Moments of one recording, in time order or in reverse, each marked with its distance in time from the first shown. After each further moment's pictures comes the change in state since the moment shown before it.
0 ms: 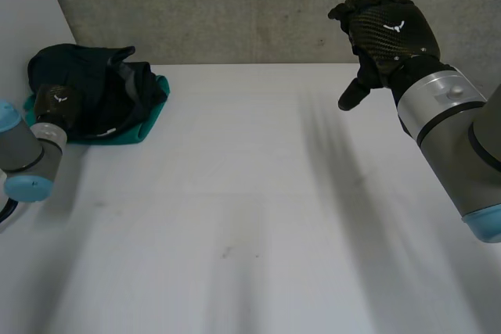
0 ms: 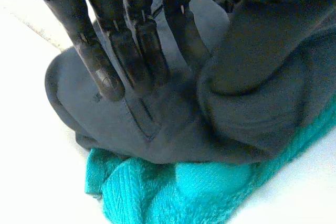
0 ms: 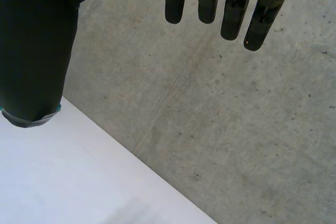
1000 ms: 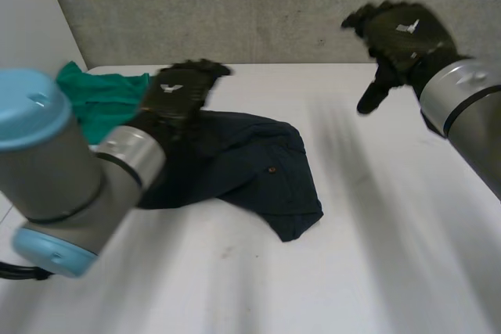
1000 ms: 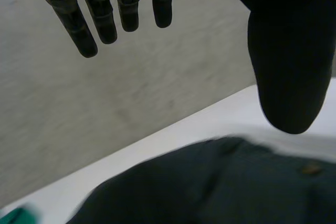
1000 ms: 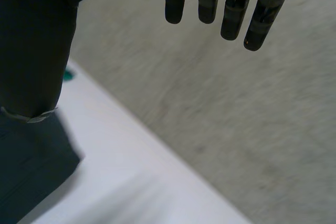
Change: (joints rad) left arm -0.552 0.771 -0.622 -0.208 -0.084 -0.570; right arm -0.079 0.001 -0.082 0.172 -0.076 -0.068; left_hand -0.891 -0.866 -0.842 -0.858 -0.830; right_hand 0.000 0.000 0.000 0.000 0.000
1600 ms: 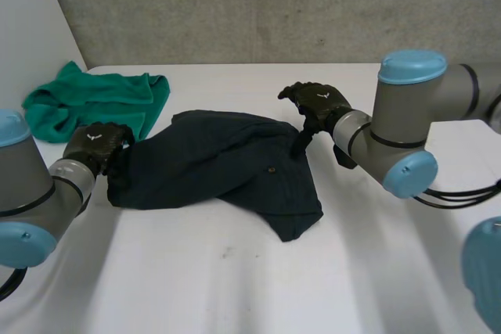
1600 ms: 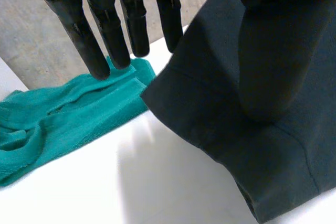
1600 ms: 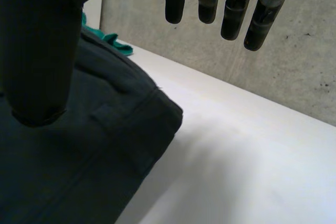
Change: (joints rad) left arm 0.353 -0.192 -0.121 0.059 0.007 0.226; right arm 0.086 0.740 -0.623 0.137 -0.093 0.239; left_hand 0.281 0.275 0.266 0.278 0.282; right_hand 0.000 0.000 0.000 0.000 0.000
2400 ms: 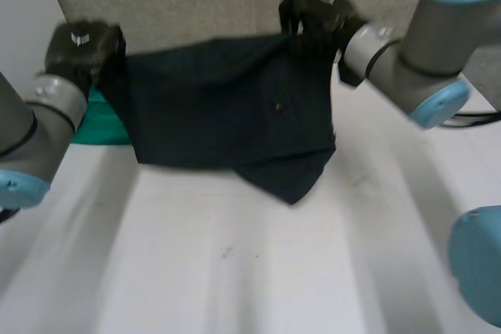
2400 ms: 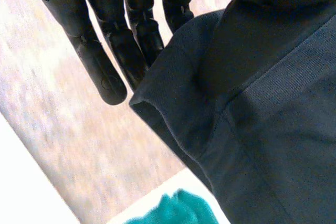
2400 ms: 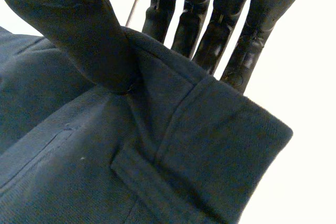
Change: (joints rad) left arm -0.094 0.170 0.236 0.010 -0.017 -0.017; right arm -0.035 0.043 -0.568 0.156 -0.173 0.060; left_hand 0.632 0.688 0.681 0.688 0.644; right_hand 0.784 0.954 0.961 0.951 0.910
